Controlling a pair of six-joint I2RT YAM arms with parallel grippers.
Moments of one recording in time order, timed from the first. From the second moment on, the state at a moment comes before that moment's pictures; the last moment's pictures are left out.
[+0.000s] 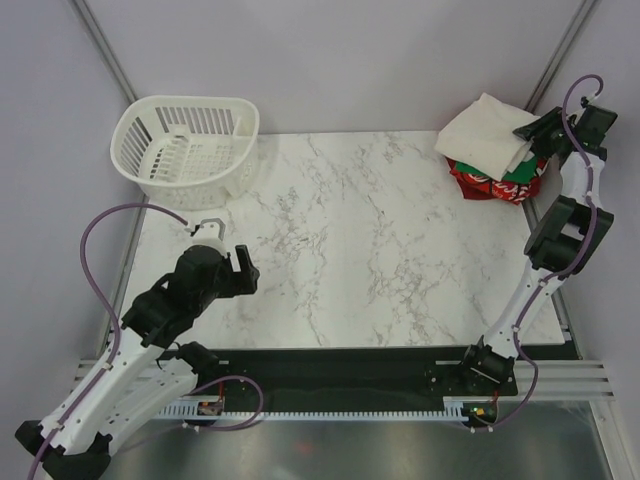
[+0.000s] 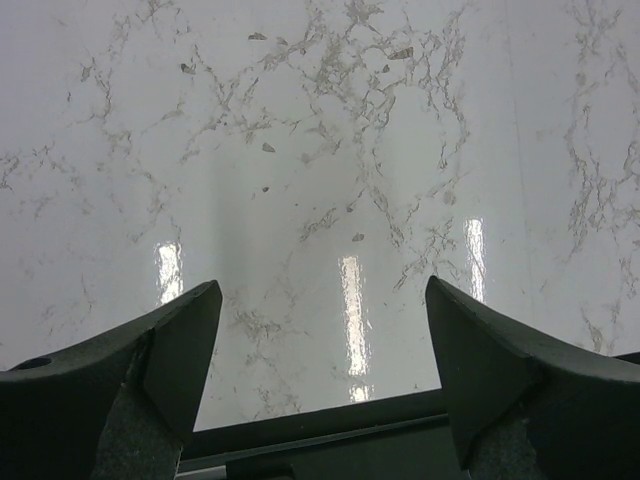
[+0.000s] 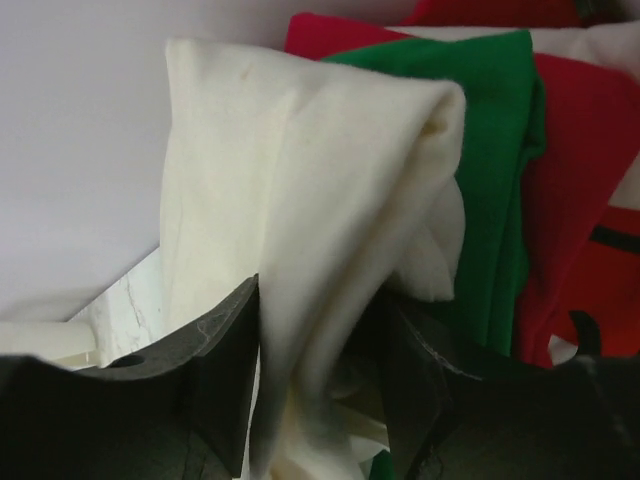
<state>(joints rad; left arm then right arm) -0.60 0.63 0.77 -0.80 -0.30 -0.51 -0.52 2.32 2.12 -0.31 -0.54 0.53</state>
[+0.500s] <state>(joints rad) -0.62 0.63 0.77 -0.81 -0.31 -0.52 -0.57 1.95 1.82 -0.58 -0.19 0.52</state>
